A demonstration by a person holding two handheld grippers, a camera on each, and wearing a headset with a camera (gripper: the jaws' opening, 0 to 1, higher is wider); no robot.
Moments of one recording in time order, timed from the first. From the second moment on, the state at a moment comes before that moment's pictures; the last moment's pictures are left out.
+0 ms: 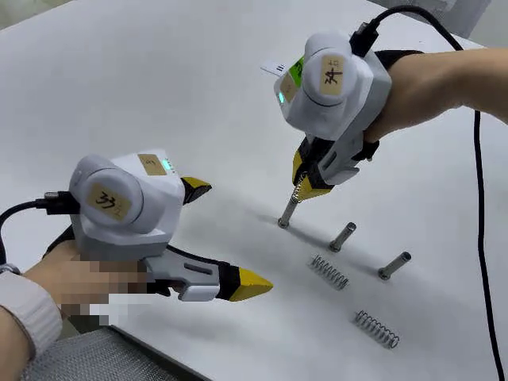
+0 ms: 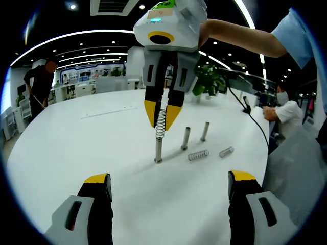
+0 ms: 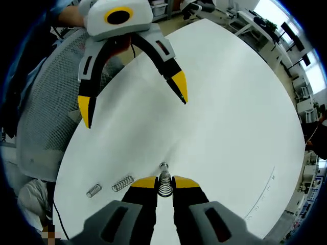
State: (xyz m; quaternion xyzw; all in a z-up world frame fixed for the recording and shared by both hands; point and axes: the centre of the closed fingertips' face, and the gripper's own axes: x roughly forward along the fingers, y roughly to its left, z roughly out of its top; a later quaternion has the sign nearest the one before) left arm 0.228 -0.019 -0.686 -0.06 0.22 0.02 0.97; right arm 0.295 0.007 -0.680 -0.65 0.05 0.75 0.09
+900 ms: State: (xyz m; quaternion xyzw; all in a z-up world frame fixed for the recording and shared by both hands) left arm 0.227 -0.020 -0.690 -0.07 0.22 0.02 0.97; right arm 0.293 0.009 -0.696 -0.65 0.06 0.75 0.08
